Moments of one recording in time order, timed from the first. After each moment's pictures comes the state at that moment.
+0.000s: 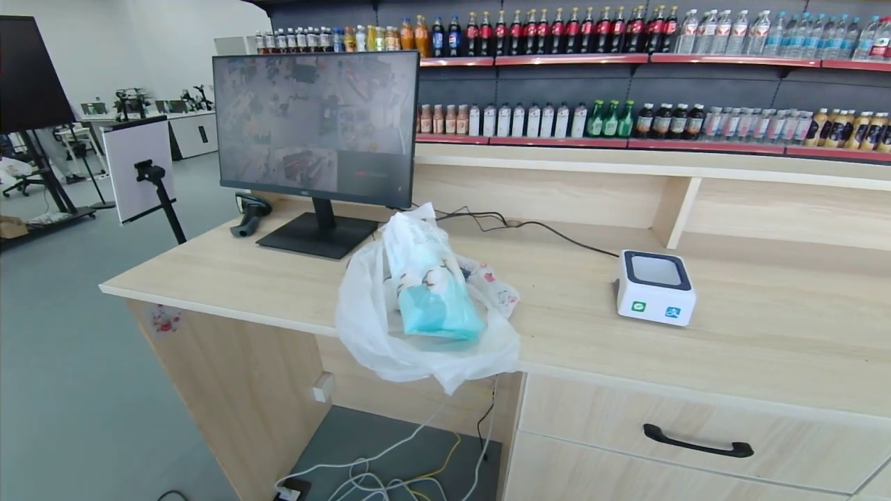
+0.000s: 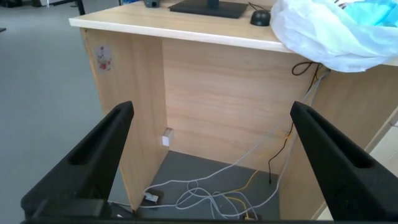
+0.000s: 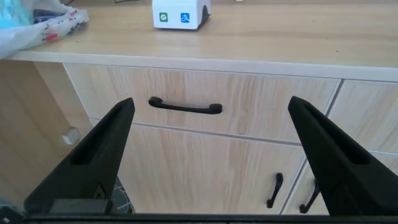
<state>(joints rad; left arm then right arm) 0.00 0.00 0.00 0.00 0.00 0.04 0.00 0.00 0.00 0.00 -0.06 0.02</state>
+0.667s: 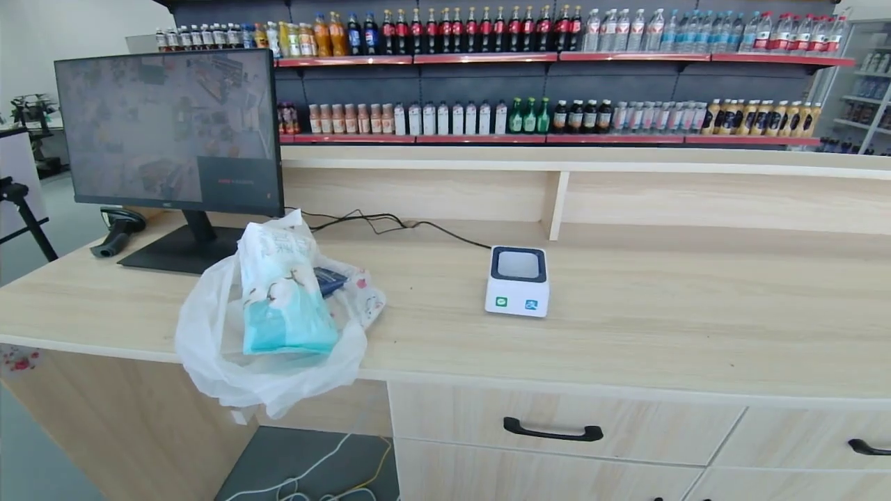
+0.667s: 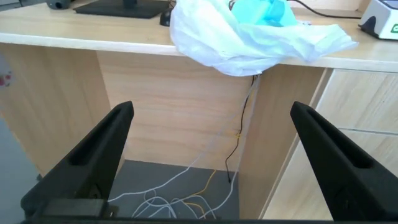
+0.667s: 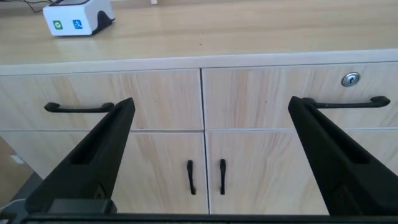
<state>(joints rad) 0.00 0.00 0.00 0.00 0.00 0.04 0.00 0.00 0.00 0.00 -0.06 0.03</state>
